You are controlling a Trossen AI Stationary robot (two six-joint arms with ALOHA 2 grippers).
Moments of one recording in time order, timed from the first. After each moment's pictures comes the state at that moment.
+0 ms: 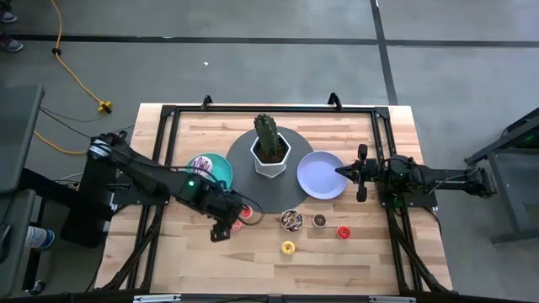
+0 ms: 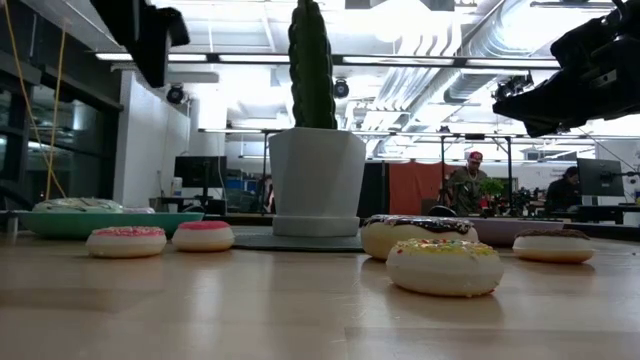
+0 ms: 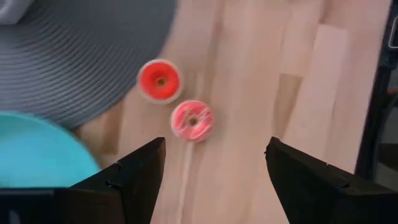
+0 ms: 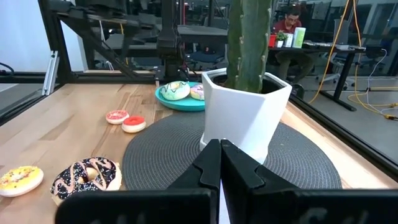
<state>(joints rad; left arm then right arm) -0.42 1.51 1.30 -0.99 -0.07 -0.57 -0.07 0.11 0.01 0.04 0.05 -0.03</state>
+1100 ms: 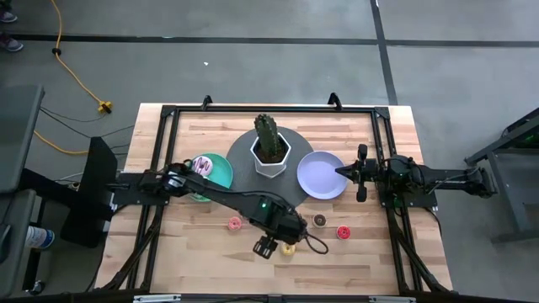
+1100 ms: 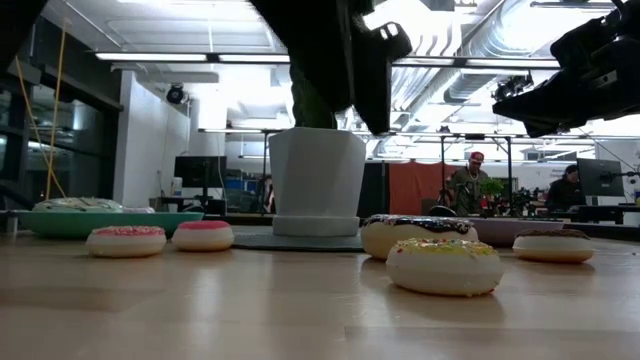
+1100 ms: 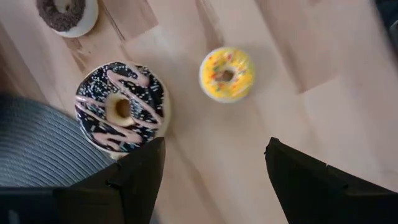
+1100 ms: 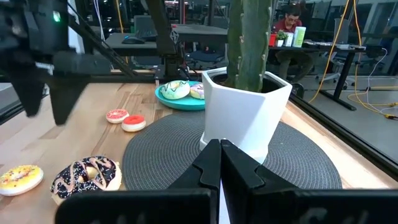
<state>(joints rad) -0.34 2.23 2.07 -1.09 0.02 0.17 -0.07 0.12 0.01 0.04 0.05 -0.03</state>
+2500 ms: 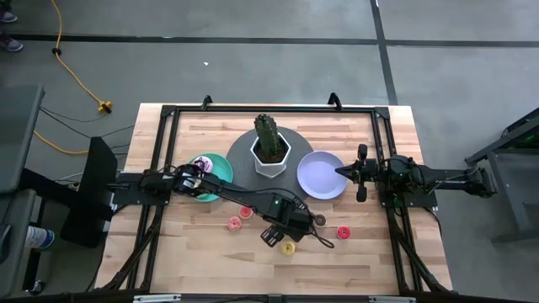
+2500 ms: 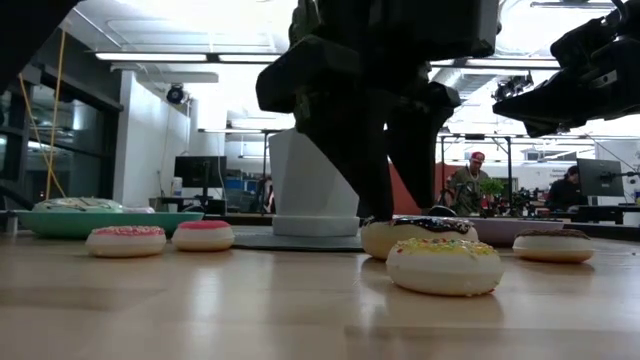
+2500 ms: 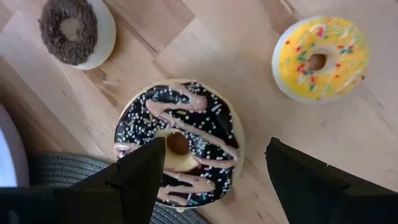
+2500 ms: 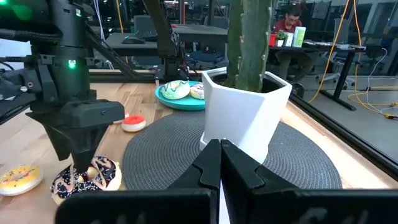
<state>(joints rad) -0.28 2.34 2.07 -0.97 -0.06 0.49 -0.07 0.12 0.01 0.04 0.05 -0.03</state>
